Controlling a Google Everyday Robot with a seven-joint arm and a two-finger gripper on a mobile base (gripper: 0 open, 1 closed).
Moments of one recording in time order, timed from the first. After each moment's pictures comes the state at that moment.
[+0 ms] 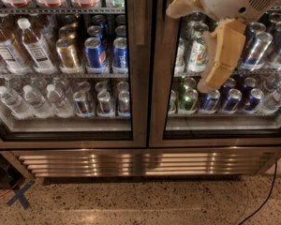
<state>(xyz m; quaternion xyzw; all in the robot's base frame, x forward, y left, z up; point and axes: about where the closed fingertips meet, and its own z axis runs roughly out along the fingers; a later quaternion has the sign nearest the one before) 0.442 -0.080 1.032 -0.75 0.61 0.11 0.24</state>
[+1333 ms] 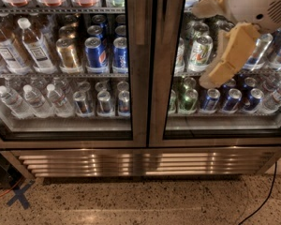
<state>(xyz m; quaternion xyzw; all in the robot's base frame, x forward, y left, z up) 0.459 -0.100 1.030 -0.65 0.67 0.15 0.31</state>
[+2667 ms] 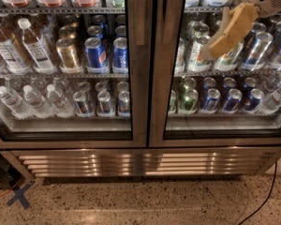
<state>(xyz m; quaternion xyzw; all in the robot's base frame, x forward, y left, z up) 0.512 -0.114 1.053 -0.63 0.63 0.19 0.41</state>
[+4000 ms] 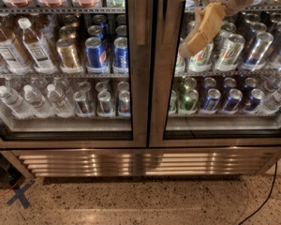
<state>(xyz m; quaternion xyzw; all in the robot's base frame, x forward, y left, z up) 0.533 -0.066 1.039 -0.67 0.59 0.25 0.37</state>
